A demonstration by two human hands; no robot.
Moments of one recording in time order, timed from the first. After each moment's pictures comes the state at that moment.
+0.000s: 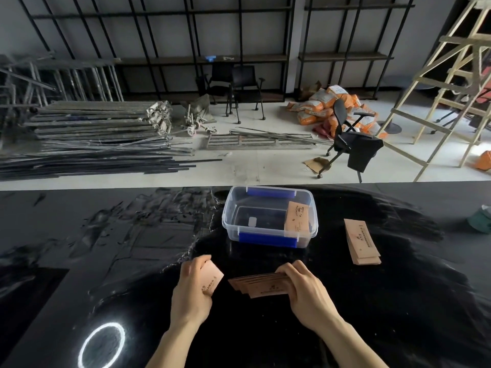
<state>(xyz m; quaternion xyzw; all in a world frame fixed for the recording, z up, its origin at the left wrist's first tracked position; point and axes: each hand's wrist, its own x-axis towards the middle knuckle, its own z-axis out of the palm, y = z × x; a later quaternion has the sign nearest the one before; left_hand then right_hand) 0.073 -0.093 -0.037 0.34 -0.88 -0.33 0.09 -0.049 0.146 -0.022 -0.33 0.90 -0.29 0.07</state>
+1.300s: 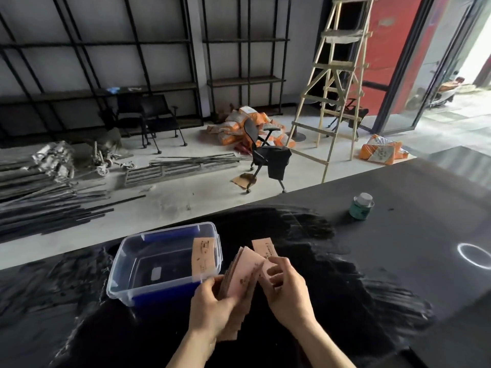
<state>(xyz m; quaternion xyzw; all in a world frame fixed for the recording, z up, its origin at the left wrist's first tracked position) -0.088 0.086 0.012 0.26 -0.77 -0.58 -0.06 -0.125 0.262 -0.003 -0.03 0.89 -0.46 -0.04</state>
